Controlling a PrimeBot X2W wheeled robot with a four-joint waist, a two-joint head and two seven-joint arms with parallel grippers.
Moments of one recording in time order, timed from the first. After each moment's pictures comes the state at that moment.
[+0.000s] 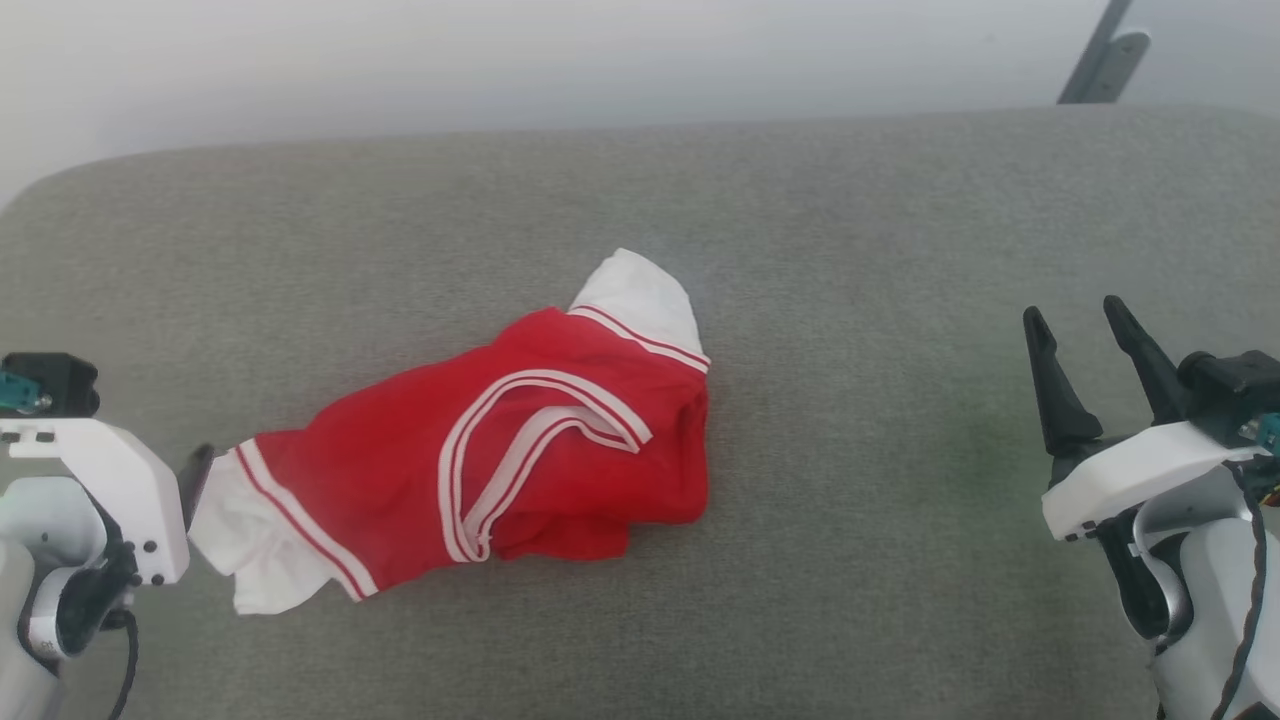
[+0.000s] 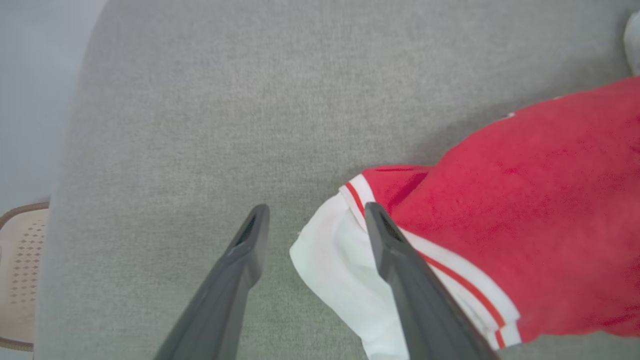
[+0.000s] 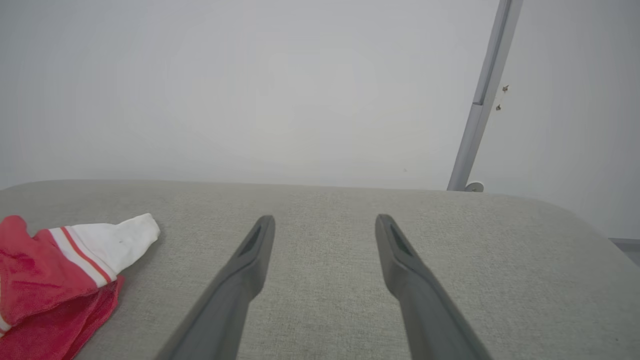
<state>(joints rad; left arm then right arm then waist) -0.39 0.69 -0.29 0.41 -0.74 0.04 0.46 -0.33 -0.27 0.06 0.34 0.34 0.13 -0.18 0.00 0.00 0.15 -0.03</state>
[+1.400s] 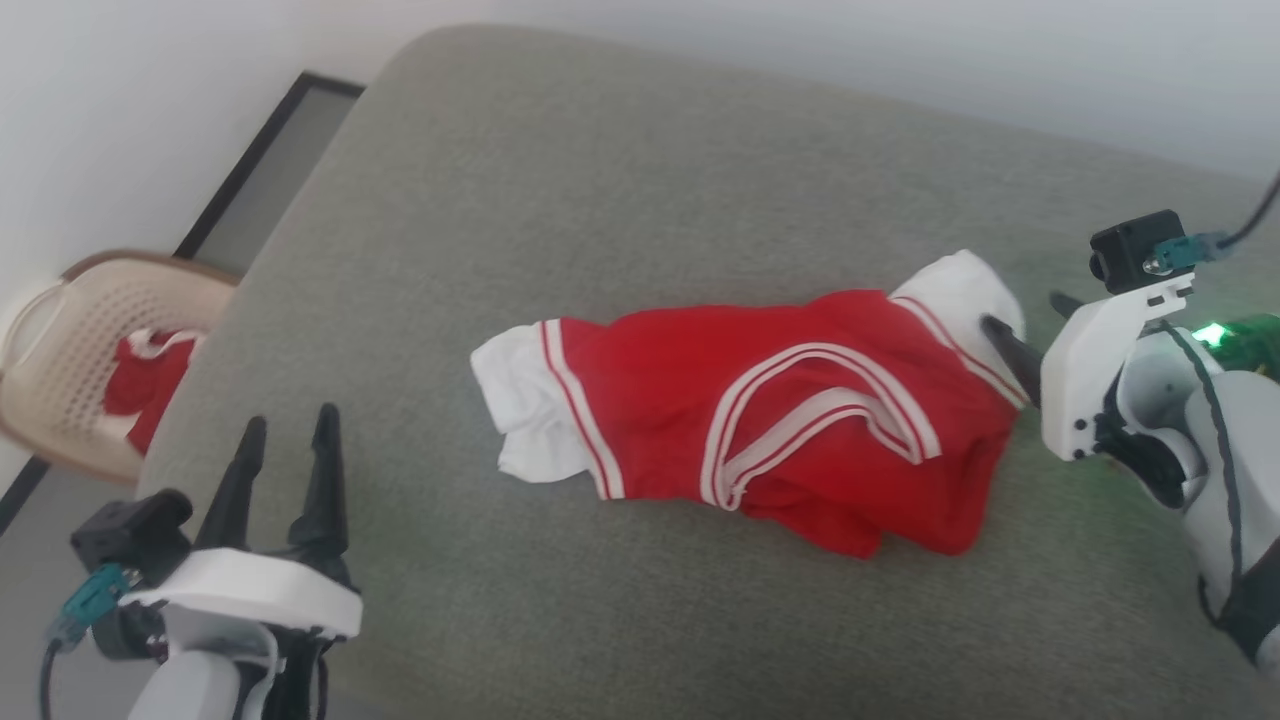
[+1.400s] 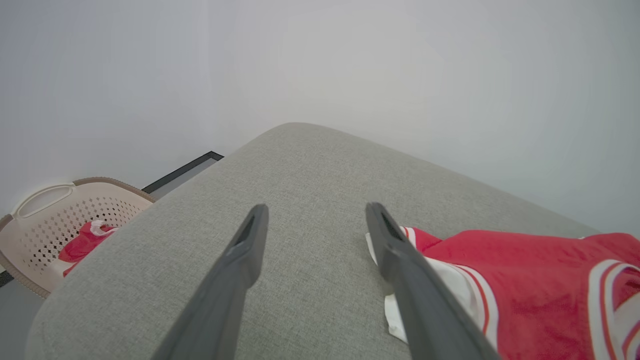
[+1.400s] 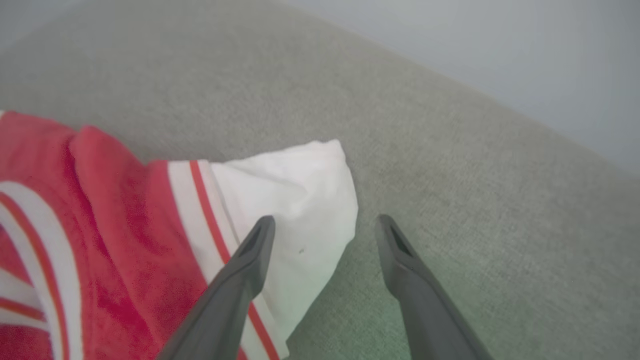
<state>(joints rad) -0.14 0.33 -0.14 0.21 -0.68 0.04 -0.26 -0.69 -0.43 0.45 0.65 0.58 0.13 0.25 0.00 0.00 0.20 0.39</state>
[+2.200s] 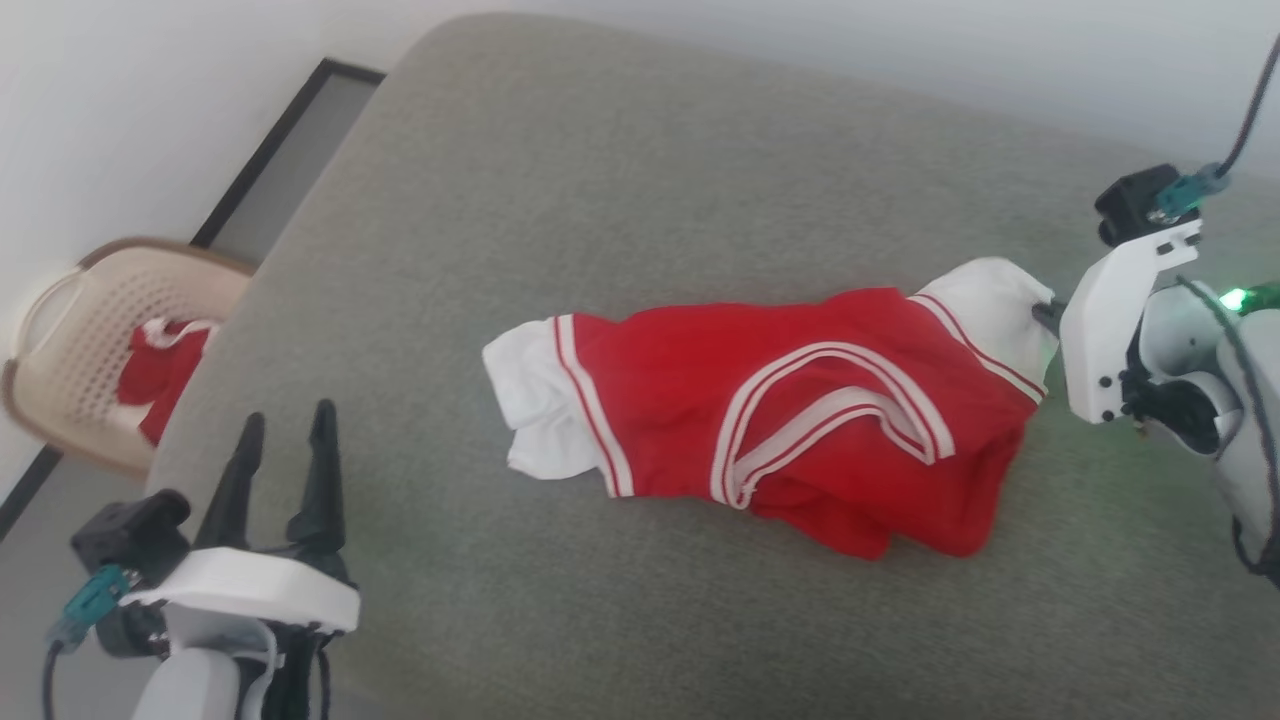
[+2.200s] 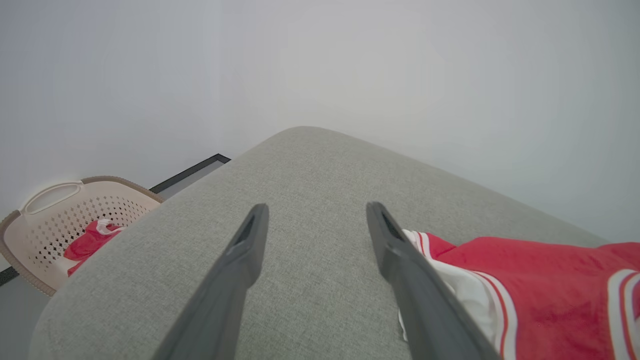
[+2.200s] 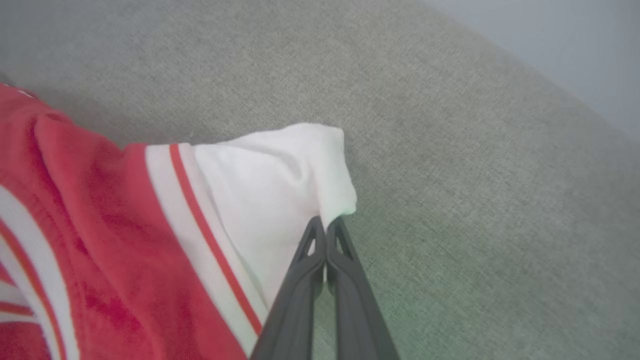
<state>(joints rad) -0.17 0.21 0.02 0.31 -0.54 -0.10 -0.26 -0.85 -0.51 0.65 0.74 0.77 0.13 0.45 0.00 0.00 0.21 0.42</state>
